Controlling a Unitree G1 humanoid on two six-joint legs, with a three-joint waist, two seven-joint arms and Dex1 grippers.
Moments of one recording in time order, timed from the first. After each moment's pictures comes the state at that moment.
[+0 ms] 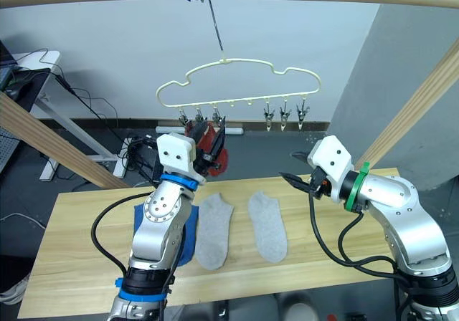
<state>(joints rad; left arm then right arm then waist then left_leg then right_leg) -0.33 0.08 -0.05 -0.15 -0.09 0.10 -0.17 -0.29 -0.65 -0.02 -0.58 0.33 0.66 0.75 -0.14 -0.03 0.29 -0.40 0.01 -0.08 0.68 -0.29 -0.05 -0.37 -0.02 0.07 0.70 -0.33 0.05</state>
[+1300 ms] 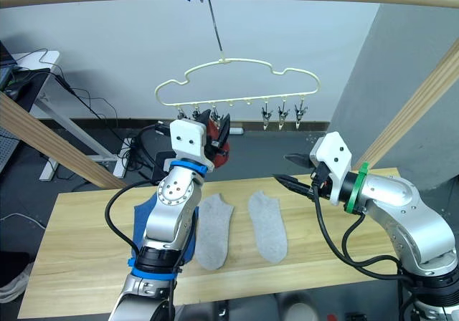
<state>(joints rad) -0.45 0.05 -0.05 -0.03 -0.03 0.08 -0.10 -0.31 -0.67 -0.04 -0.61 0.54 0.74 0.72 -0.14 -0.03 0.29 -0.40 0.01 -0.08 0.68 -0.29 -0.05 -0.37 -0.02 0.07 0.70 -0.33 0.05</state>
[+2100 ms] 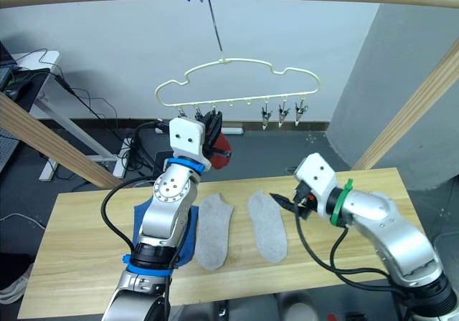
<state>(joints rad) -0.45 0.12 -0.05 -0.04 -0.04 0.09 -0.16 -0.21 -0.64 0.25 -0.57 0.25 0.70 0.48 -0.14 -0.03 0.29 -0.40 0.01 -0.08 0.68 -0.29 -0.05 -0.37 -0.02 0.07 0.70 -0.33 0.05</state>
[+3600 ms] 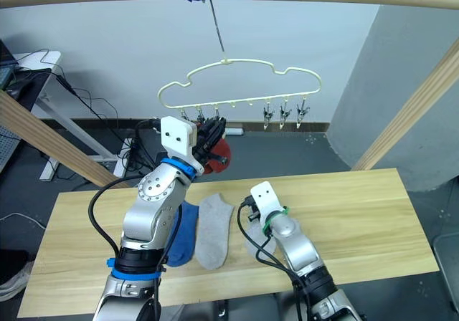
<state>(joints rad) -0.44 0.16 0.00 -0.15 -0.23 0.30 -0.31 -0.29 -0.01 0.34 0.15 -0.10 0.53 0.14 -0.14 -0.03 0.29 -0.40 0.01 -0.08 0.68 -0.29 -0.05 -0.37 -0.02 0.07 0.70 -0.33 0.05</state>
